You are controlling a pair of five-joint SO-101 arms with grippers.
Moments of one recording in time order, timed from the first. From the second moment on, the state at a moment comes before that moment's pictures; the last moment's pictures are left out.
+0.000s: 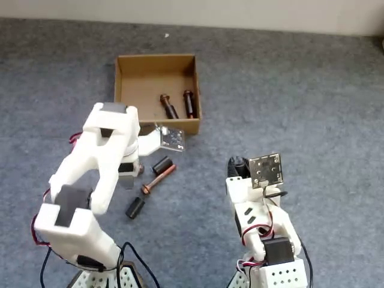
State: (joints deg) left arm 0.5 8.0 19.0 82.9 -72.7; right arm -15.9 -102.9 95.5 38.6 6.2
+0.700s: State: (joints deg) left arm -1.4 12.4 23.3 66.0 -72.6; right arm -15.9 -102.9 95.5 38.6 6.2
